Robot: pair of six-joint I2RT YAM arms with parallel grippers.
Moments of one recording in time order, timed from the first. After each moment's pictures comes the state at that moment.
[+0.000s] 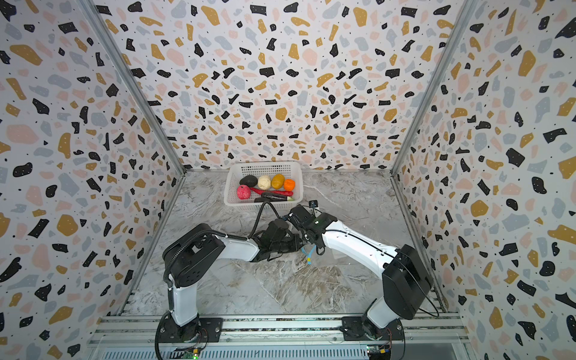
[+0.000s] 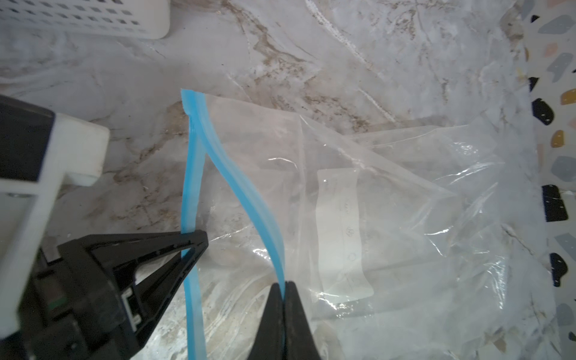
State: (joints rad) left arm -0.81 1.95 0.94 0.34 0.25 -0.83; right arm 0.81 1.55 1.19 -0.86 0.48 0.63
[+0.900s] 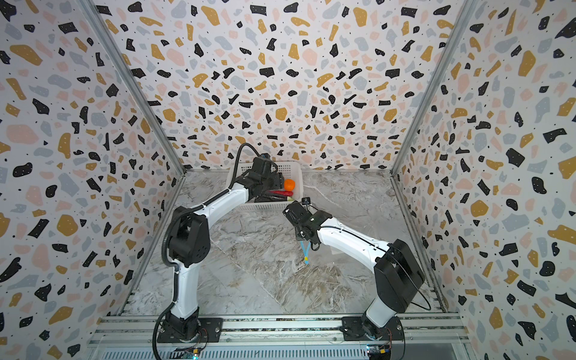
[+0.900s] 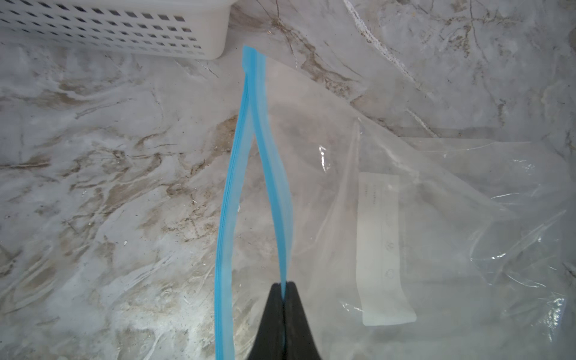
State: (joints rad) left arm -0.48 2.20 1.89 -0.41 -0.10 -0.37; right arm 0.80 1.60 1.24 -0.78 0.42 0.58
